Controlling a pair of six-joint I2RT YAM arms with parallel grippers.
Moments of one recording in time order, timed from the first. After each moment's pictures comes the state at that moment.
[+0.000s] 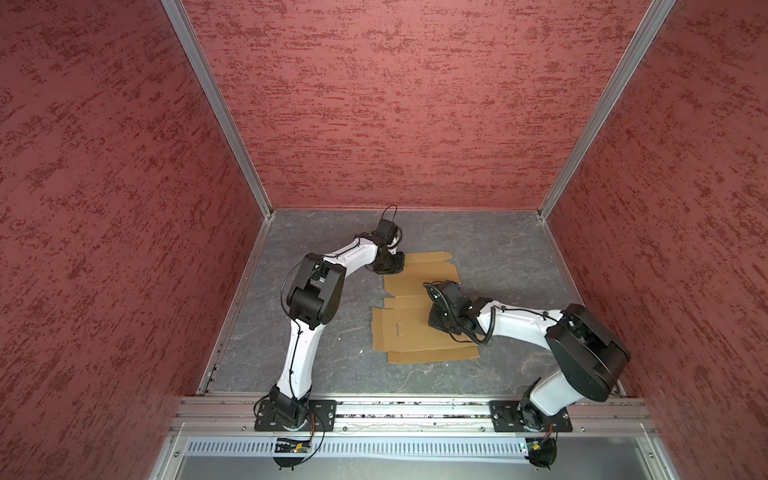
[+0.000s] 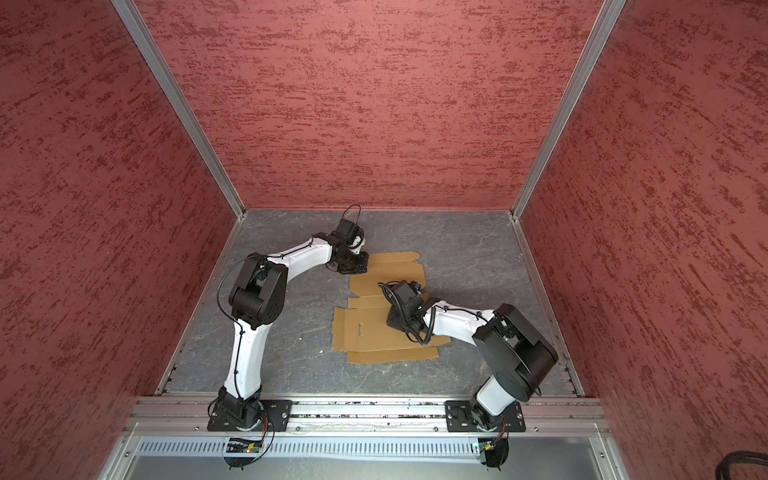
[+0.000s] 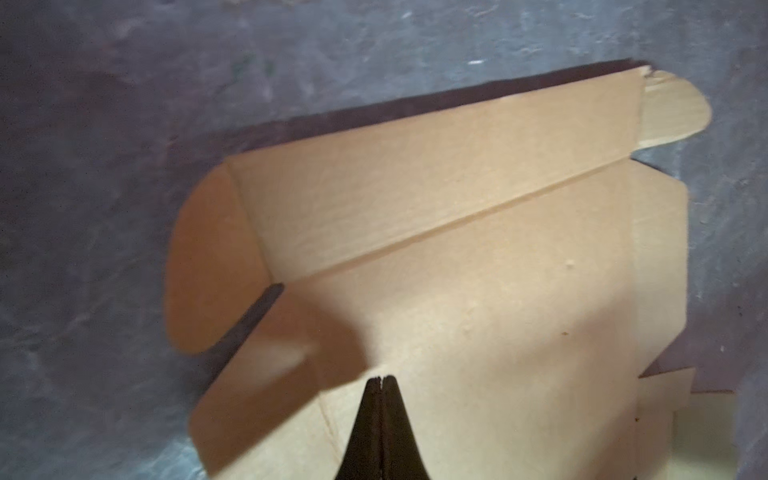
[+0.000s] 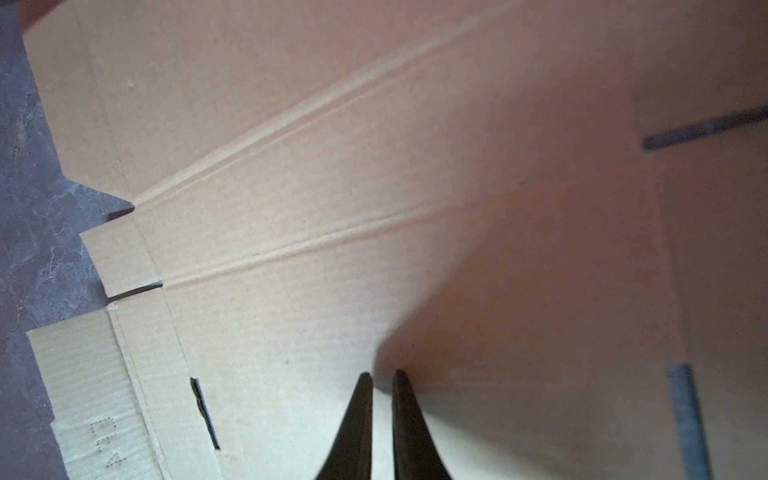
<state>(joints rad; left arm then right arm) -0.46 2.21 1.66 -0.61 0.25 -0.40 0.70 1.60 0.77 -0.26 -0.02 1.01</state>
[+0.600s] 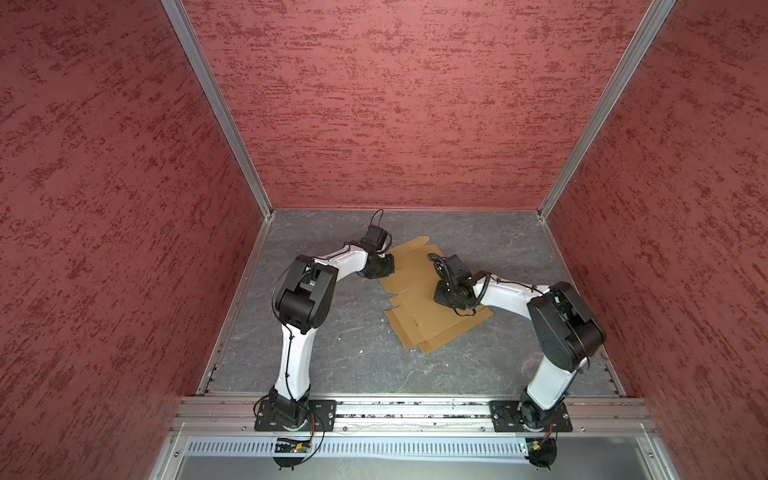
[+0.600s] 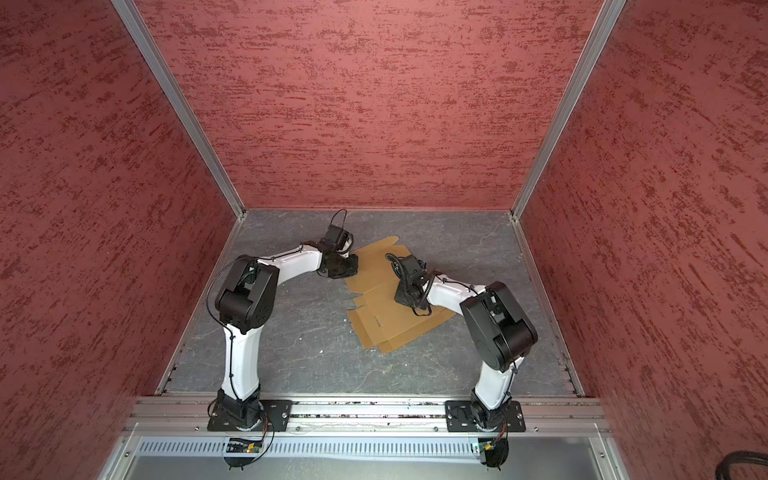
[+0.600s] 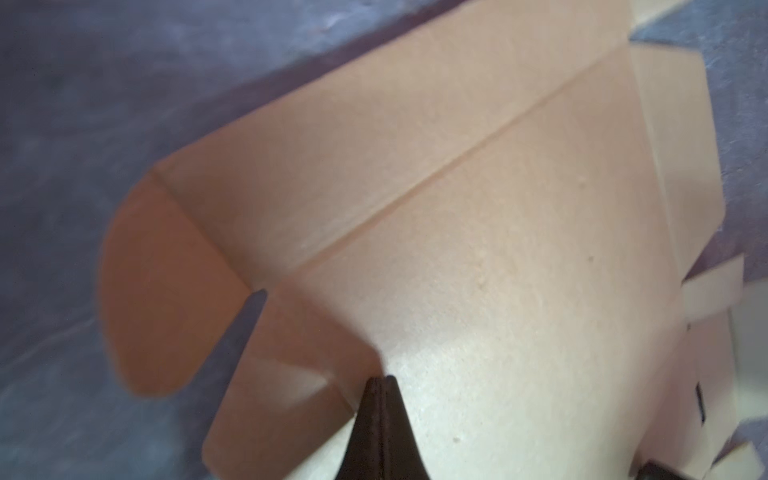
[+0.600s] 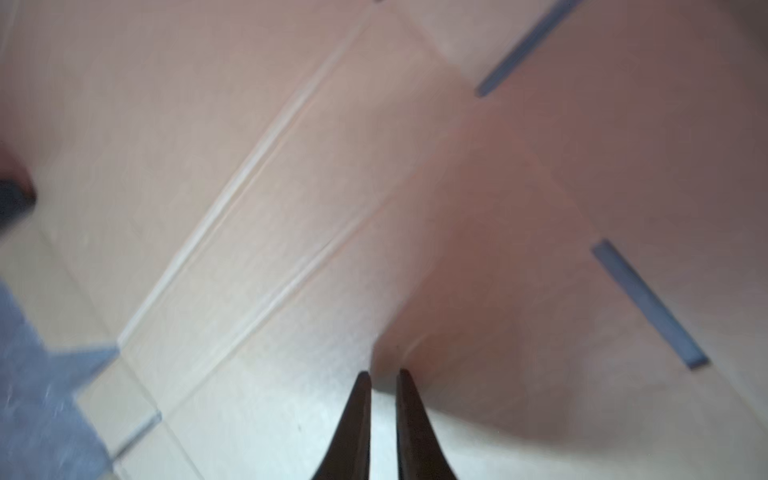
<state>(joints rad) -0.42 2.09 1.43 -0.44 0.19 -0.51 0.50 1.82 1.06 -0.39 0.01 0.79</state>
